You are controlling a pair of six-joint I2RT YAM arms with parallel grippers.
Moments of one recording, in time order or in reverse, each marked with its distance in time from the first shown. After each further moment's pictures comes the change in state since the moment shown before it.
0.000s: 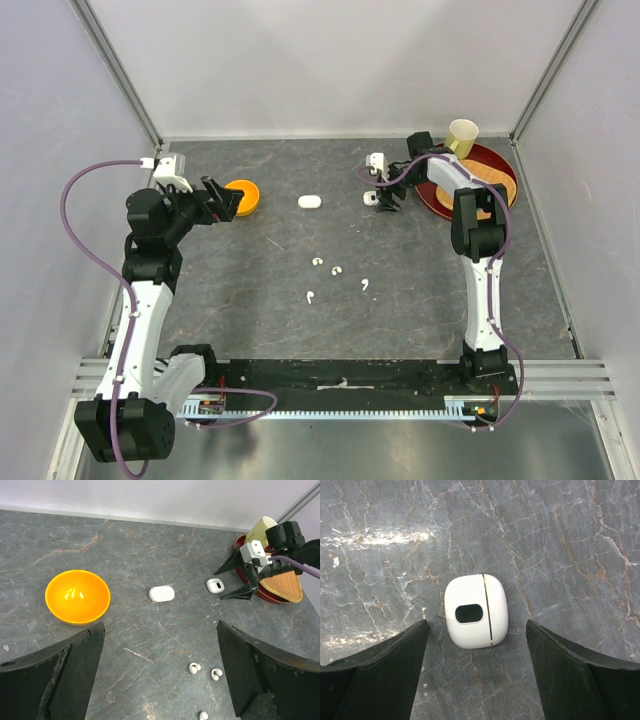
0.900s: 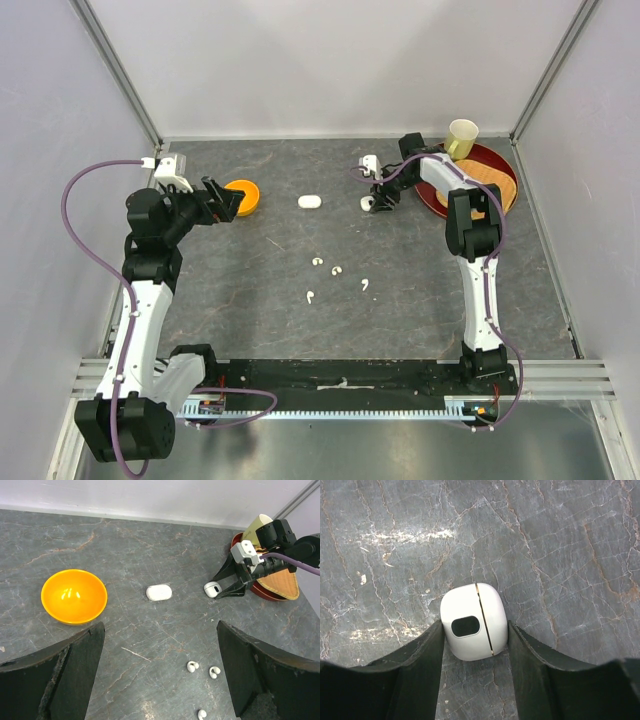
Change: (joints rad) left arm 0.003 0.002 0.000 0.000 0.020 0.000; right arm 0.038 0.028 0.051 -0.096 0.001 0.028
